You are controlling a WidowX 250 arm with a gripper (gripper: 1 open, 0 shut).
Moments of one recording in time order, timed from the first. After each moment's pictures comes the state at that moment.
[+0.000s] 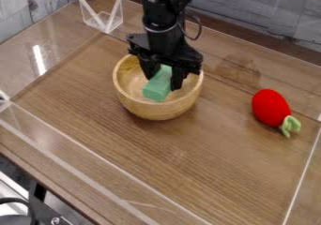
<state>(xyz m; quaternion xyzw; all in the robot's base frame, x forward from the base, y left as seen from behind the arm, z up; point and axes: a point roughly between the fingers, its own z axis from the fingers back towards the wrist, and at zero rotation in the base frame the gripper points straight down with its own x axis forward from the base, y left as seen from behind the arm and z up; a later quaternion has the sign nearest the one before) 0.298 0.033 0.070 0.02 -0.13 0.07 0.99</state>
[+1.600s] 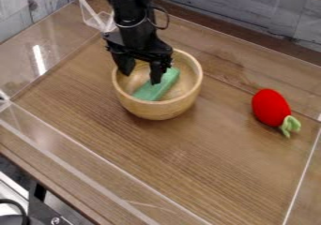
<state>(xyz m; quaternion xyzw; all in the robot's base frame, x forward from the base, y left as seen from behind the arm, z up) 0.298 0.081 0.054 0.01 -0.13 0.08 0.99</state>
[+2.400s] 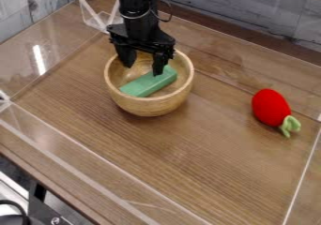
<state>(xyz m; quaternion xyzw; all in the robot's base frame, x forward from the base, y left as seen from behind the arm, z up) 0.319 0.087 0.054 0.01 -0.12 0.09 0.99</state>
